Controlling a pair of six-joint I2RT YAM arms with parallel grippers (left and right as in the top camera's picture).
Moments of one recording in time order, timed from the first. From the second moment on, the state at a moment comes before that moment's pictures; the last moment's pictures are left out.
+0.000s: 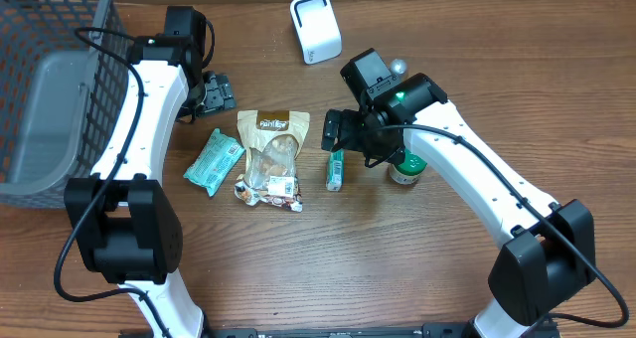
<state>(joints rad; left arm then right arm) -0.05 1.97 1.72 -1.12 -0.18 -0.39 0.53 1.81 1.57 -1.06 -0.13 0.67</state>
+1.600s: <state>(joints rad) -0.05 1.97 1.72 -1.12 -0.18 -0.39 0.53 1.81 1.57 -1.05 -0.12 0.67</state>
